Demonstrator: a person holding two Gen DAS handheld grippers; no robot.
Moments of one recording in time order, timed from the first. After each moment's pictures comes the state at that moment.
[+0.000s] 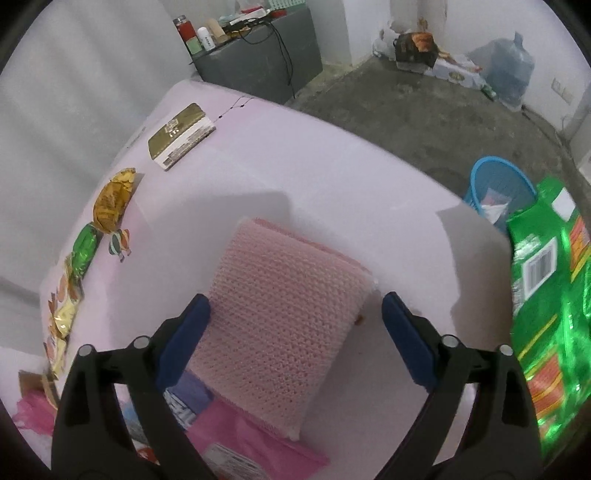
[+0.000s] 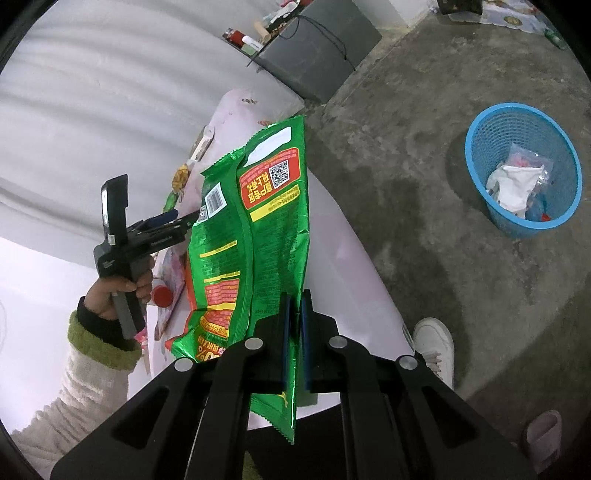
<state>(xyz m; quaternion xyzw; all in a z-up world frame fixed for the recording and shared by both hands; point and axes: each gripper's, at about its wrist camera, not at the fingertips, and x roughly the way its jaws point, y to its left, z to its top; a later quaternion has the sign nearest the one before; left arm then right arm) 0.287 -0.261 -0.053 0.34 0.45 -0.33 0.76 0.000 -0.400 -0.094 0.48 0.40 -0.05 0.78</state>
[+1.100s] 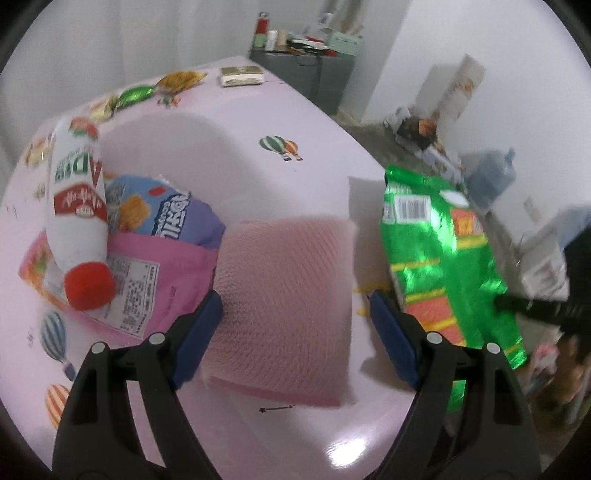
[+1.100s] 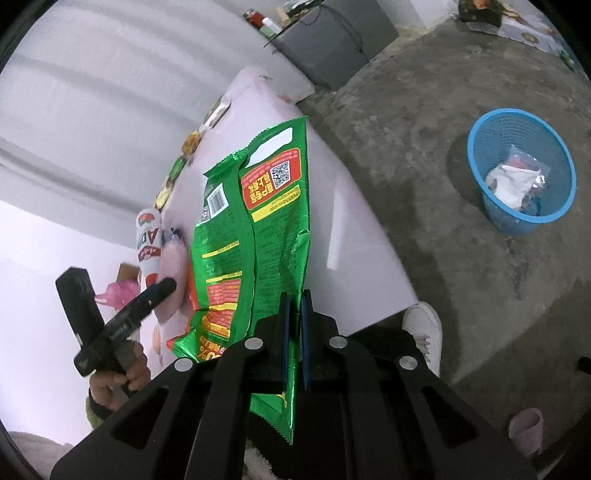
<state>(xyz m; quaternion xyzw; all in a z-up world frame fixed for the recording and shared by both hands) 0.169 -0.110 -0.038 0.07 0.49 -0.34 0.80 -0.015 -0.371 -0.082 0.43 0.44 -0.02 0.79</state>
